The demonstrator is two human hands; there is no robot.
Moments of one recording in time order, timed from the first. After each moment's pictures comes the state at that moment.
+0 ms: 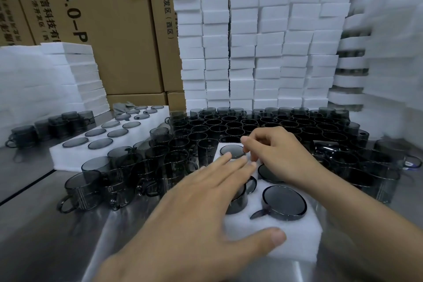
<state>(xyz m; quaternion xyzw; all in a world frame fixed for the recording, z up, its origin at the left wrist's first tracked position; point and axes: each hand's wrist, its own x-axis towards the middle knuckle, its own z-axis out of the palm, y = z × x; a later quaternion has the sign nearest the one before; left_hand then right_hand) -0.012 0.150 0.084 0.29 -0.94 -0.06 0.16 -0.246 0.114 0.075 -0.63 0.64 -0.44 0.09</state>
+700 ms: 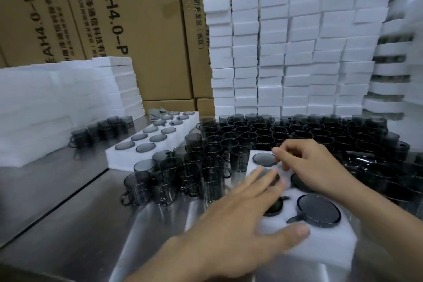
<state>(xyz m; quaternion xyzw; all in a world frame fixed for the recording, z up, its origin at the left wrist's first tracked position) -0.005 0.136 0.071 0.27 -0.93 -0.19 0.15 -0.245 0.115 0.076 -0.64 0.63 -0.42 0.06</state>
